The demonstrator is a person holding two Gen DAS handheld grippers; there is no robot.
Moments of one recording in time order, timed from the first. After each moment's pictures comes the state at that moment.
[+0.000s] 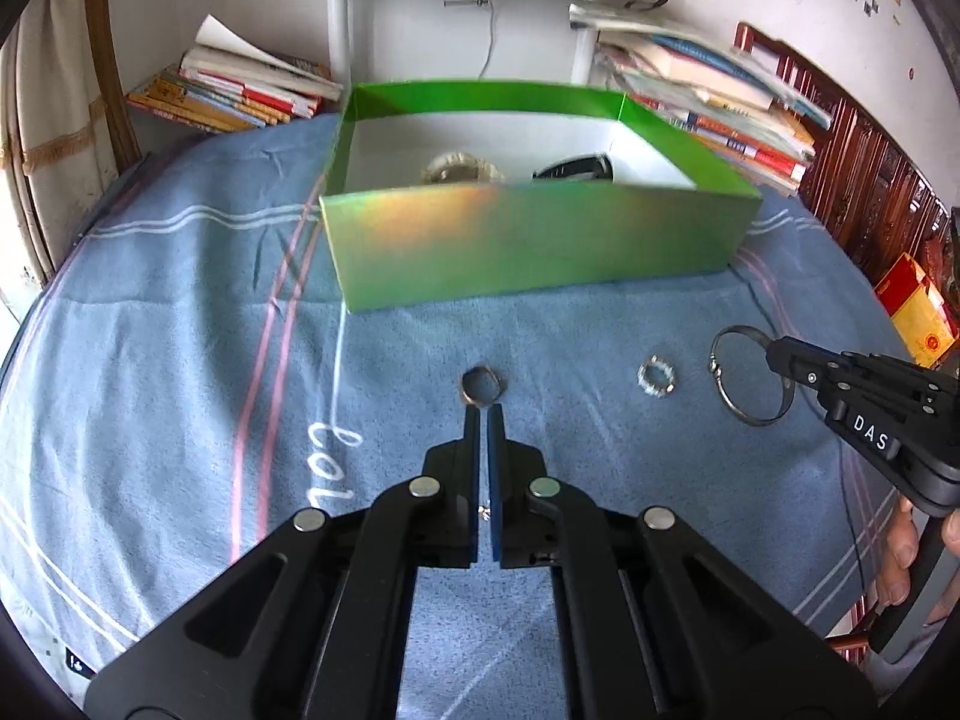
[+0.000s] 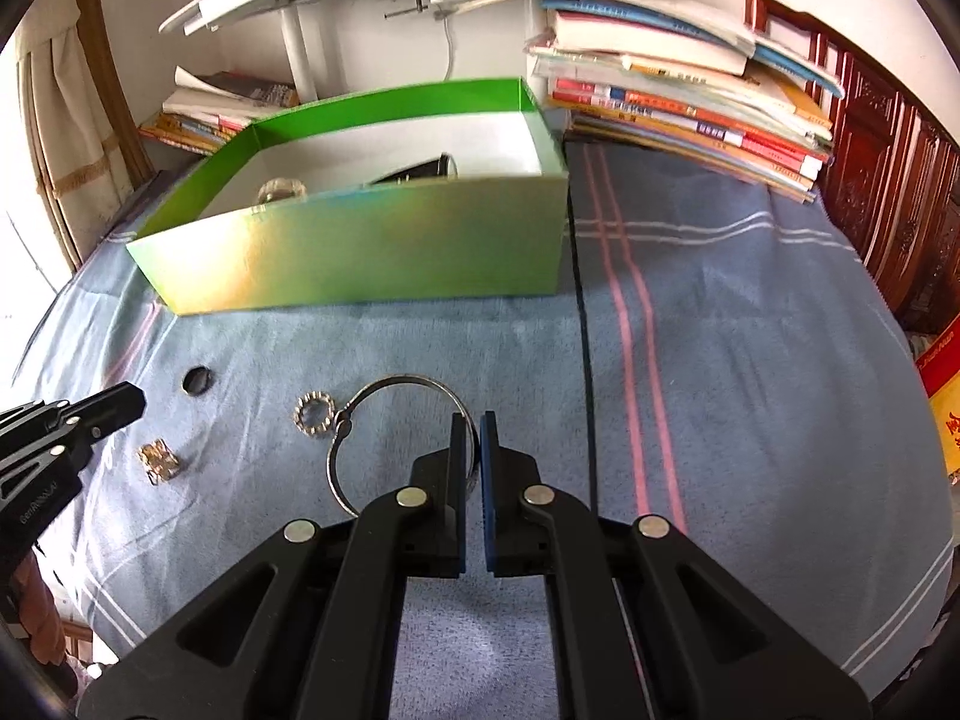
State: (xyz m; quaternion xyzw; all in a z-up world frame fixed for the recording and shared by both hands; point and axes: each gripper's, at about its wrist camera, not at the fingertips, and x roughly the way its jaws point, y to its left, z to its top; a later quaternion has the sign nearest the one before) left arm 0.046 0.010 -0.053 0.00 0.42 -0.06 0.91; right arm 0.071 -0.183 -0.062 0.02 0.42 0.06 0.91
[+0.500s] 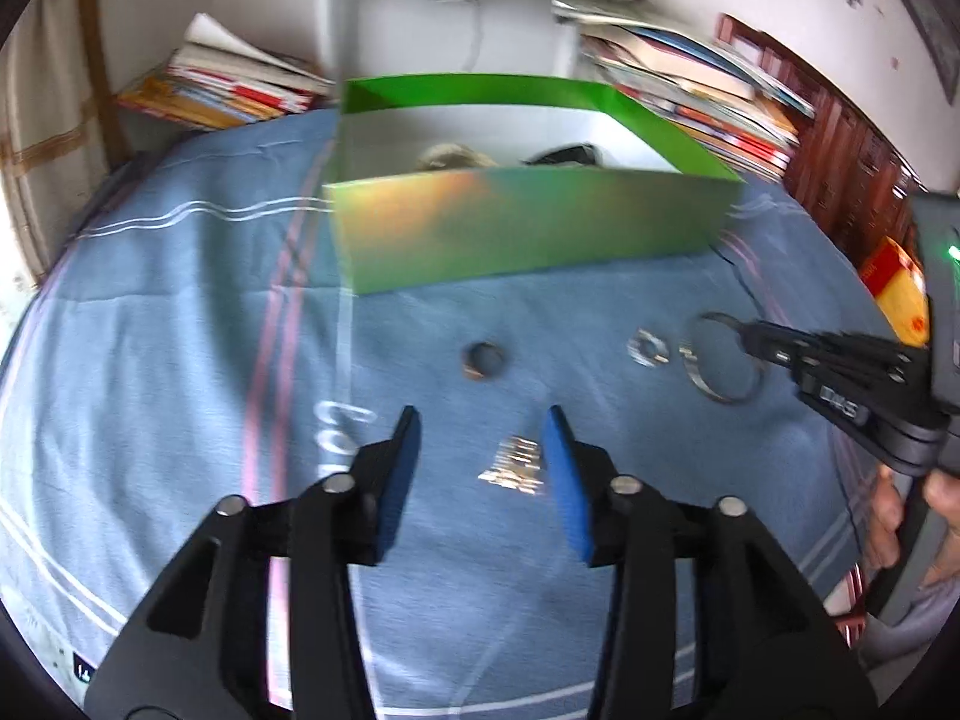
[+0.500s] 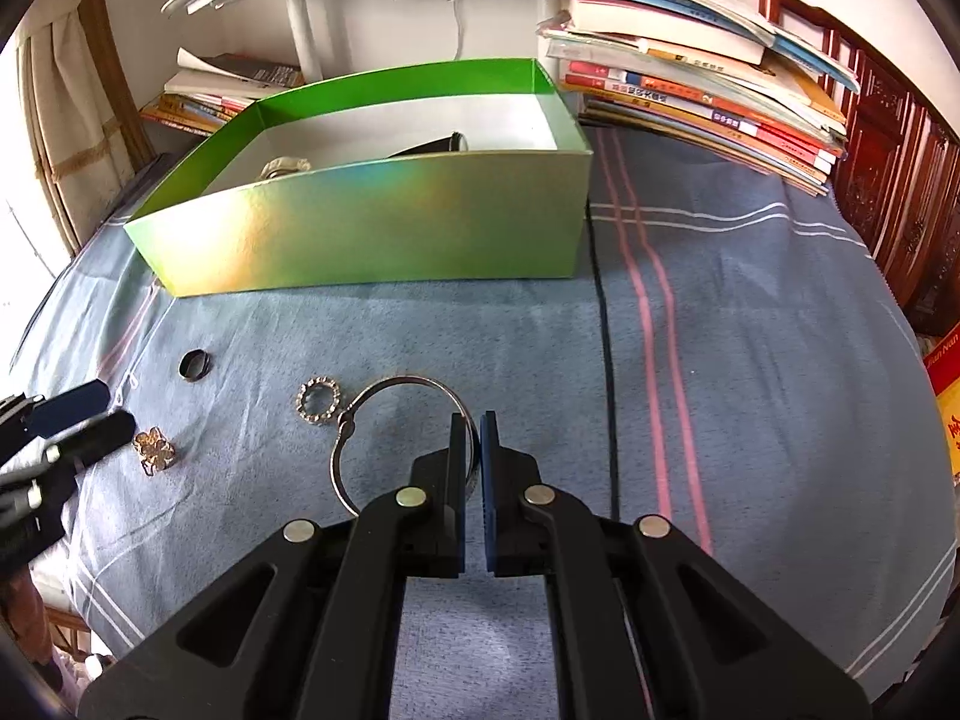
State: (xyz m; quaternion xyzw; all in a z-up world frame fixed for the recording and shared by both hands) left arm 0.038 0.011 -0.057 0.01 0.43 -0.10 0.90; right arm 0.077 -0.174 -0.076 0.01 0.44 0.07 0.90
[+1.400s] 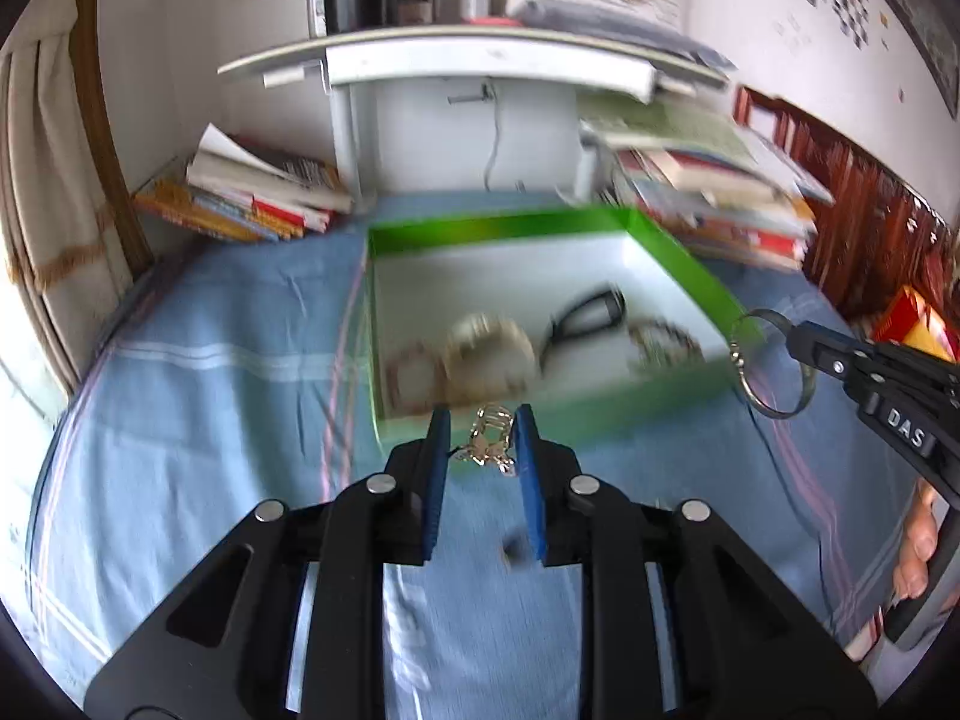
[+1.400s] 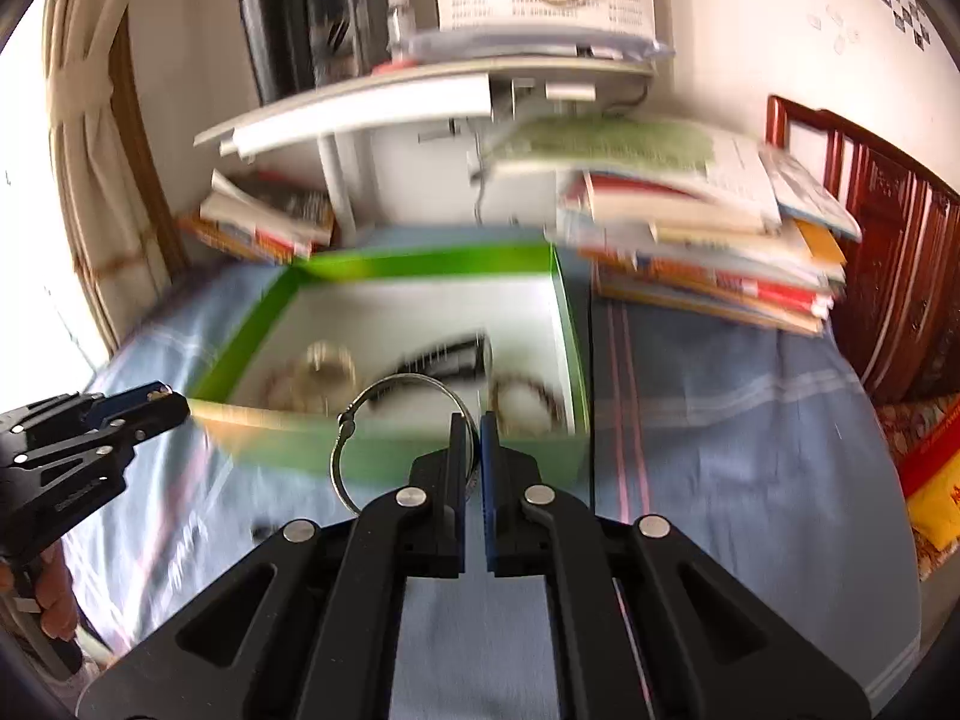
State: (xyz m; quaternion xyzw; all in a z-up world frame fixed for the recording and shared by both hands) left arm 0.102 0.021 0.017 0.02 0.36 -0.06 0.93; right arm 0.126 -0.178 0.018 0.04 0.33 0.10 0.94
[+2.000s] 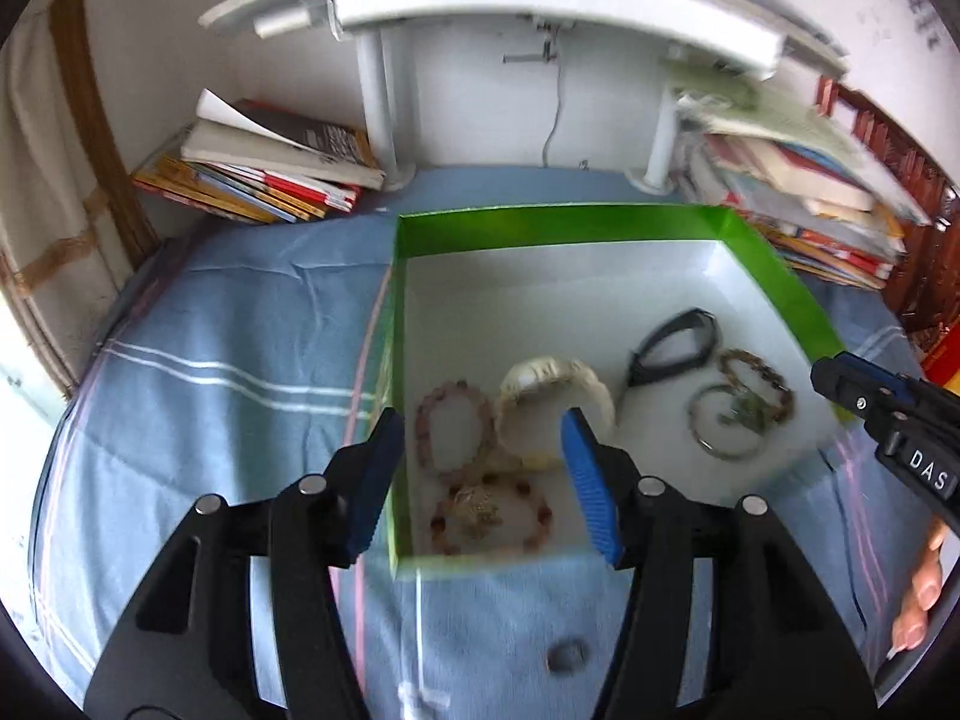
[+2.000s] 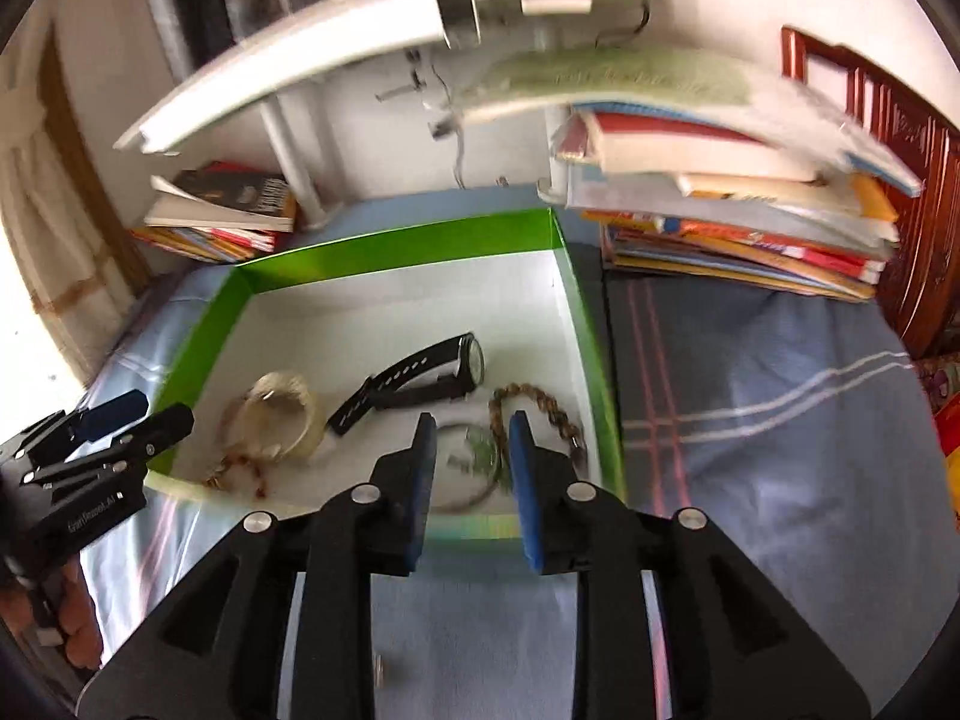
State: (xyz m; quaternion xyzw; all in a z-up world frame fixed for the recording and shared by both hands) left arm 0.159 0.024 -0.006 0.02 0.40 0.00 0.92; right arm 0.148 -0.184 -0.012 0.06 0.38 0.10 0.92
